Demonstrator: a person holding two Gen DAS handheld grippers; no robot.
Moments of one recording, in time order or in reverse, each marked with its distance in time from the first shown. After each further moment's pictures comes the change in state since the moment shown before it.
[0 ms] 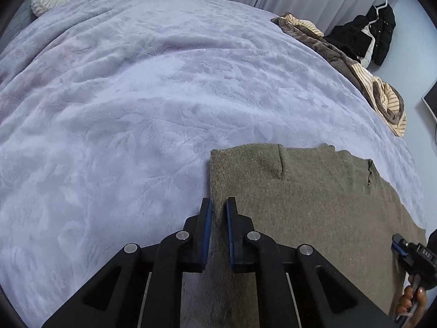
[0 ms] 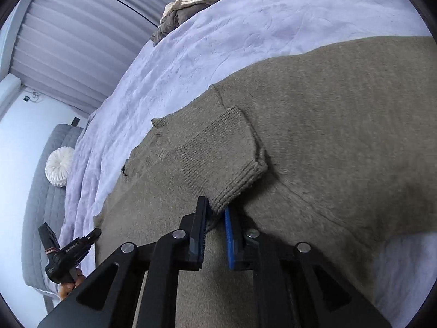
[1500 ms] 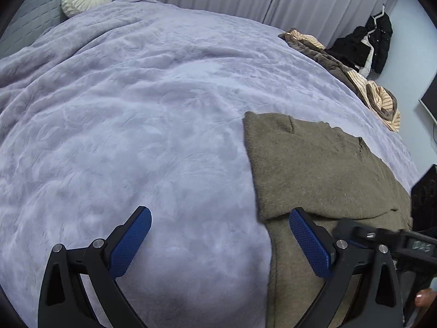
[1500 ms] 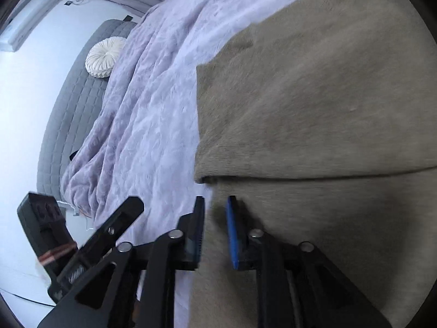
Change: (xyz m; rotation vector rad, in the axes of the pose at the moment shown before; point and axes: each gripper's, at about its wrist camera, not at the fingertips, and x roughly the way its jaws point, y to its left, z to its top) left arm -0.080 0.033 -0.086 -0.007 -0.098 0.053; right arm 0.088 0.187 -0.137 -0.279 0.348 0.198
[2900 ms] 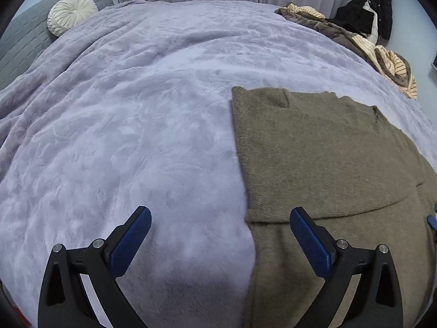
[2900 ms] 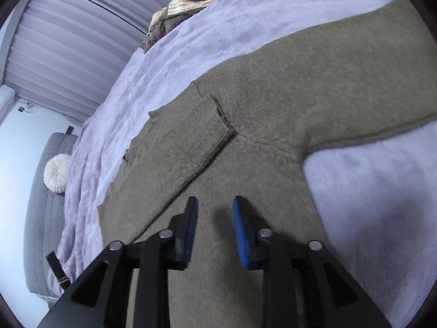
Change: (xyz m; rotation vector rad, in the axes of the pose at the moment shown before) left arm 0.022 -0.047 -0.005 0.089 0.073 0.121; right arm -0.206 -0.189 -0.034 0.349 -0.382 -0.170
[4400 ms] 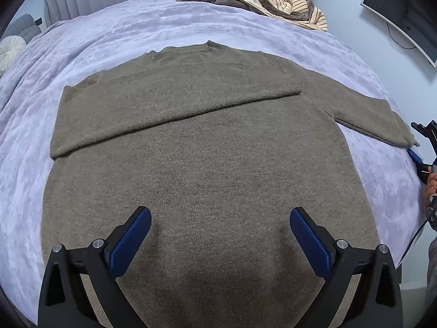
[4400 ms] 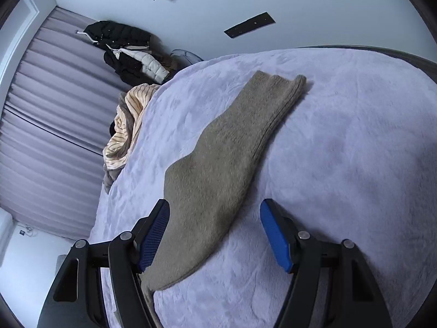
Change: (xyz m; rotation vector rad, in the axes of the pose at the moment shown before) left arm -0.065 -0.234 -0.098 0.261 0.097 -0.189; right arm -0.186 -0.212 0.093 0.381 -0.454 -0.099
